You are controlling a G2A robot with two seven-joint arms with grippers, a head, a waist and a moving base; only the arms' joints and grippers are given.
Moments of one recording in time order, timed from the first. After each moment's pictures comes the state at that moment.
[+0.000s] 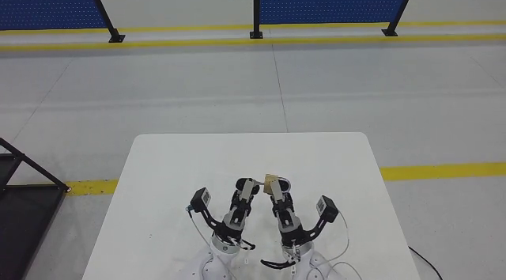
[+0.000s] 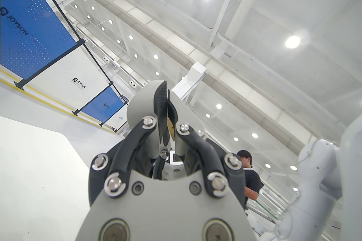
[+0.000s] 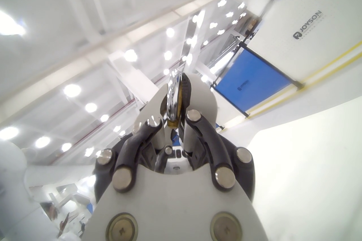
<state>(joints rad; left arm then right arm) 1.60 -1.38 -0.93 -1.34 0.67 -0.95 0.76 -1.66 -1.42 0.93 -1.44 -0.70 -0.79 -0.73</state>
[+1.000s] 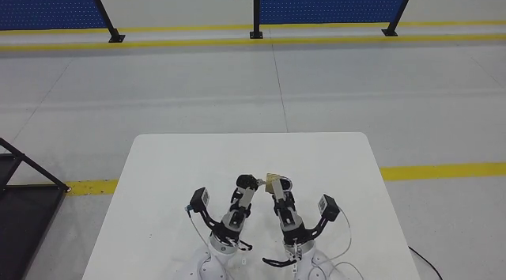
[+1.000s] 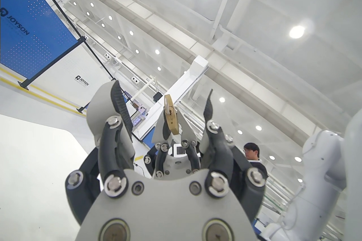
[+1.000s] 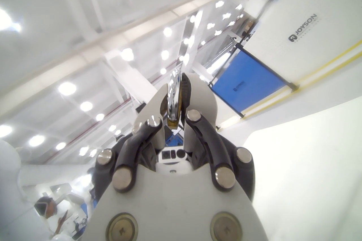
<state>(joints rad) 1.62 -1.39 -1.00 -1.33 0.74 -0.98 0.71 -1.67 -1.42 0.97 -1.44 -0.71 -0.78 -0.67</state>
